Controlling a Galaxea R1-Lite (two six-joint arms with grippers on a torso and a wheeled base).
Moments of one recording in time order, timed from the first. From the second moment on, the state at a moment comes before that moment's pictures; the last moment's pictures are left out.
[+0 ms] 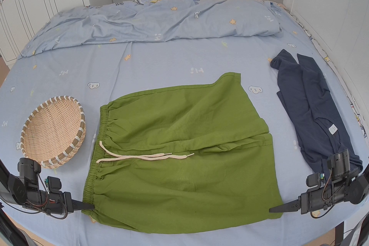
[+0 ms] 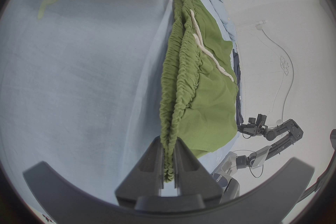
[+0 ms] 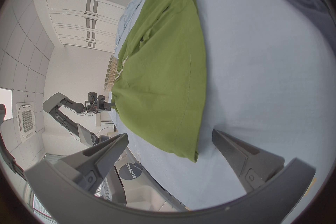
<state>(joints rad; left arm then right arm) 0.32 1.81 -0.21 -0.42 -0.83 0.00 0.09 1.80 -0.16 -0.62 0.81 0.16</state>
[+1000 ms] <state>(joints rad) 0.32 1.81 -0.21 -0.42 -0.83 0.01 0.16 1.89 -0.18 -0.63 0.82 0.18</state>
